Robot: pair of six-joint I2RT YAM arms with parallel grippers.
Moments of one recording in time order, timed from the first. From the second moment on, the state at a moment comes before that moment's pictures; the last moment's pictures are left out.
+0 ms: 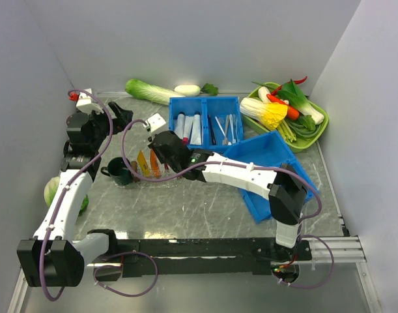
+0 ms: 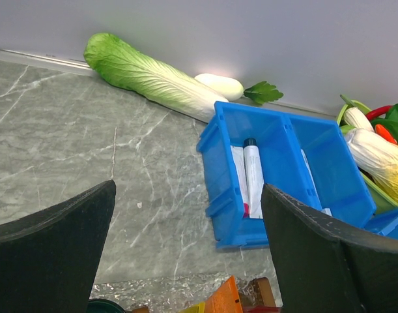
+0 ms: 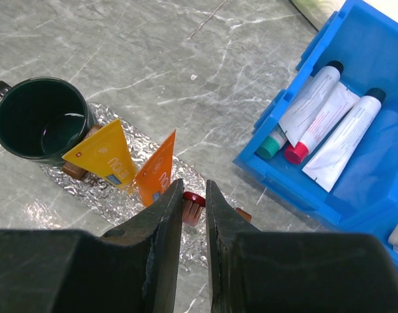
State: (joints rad) left arm -0.01 1.08 0.93 0.04 0.16 -0.36; right arm 1.07 1.83 1.53 -0.16 0.46 0.10
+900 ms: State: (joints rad) left arm 0.02 1.08 0.93 0.04 0.19 -0.38; right arm 1.10 1.87 1.61 -0.23 0.45 0.02
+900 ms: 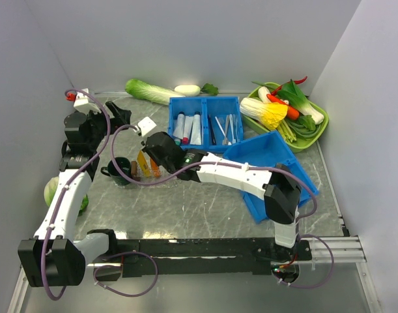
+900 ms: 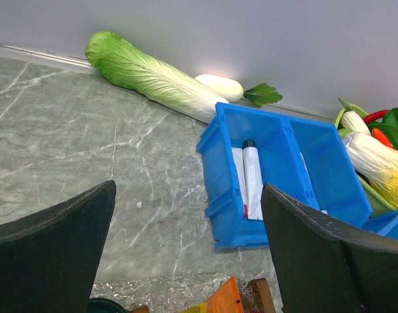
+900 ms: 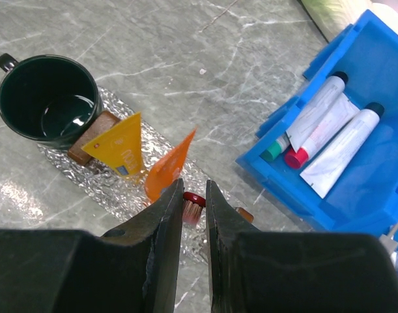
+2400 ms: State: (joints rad) left arm 0.03 1.10 0.93 0.04 0.21 -0.39; right arm 1.02 1.92 1.75 -0.40 0.30 0.11
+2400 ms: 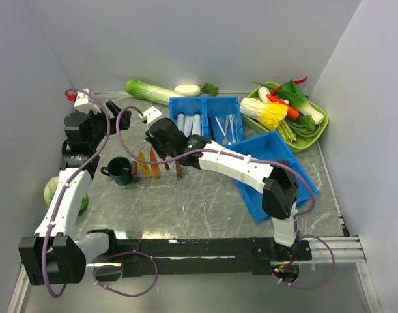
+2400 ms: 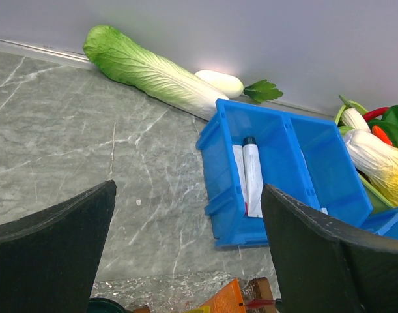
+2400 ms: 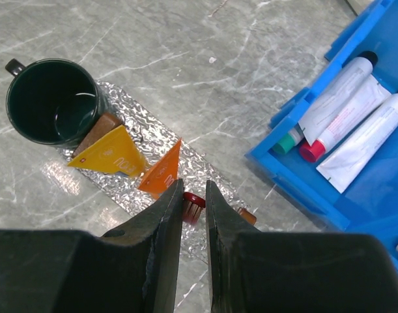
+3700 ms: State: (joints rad) left arm 0.03 1.10 0.93 0.04 0.21 -0.39; right arm 1.05 1.85 1.66 -0.38 0.46 0.20
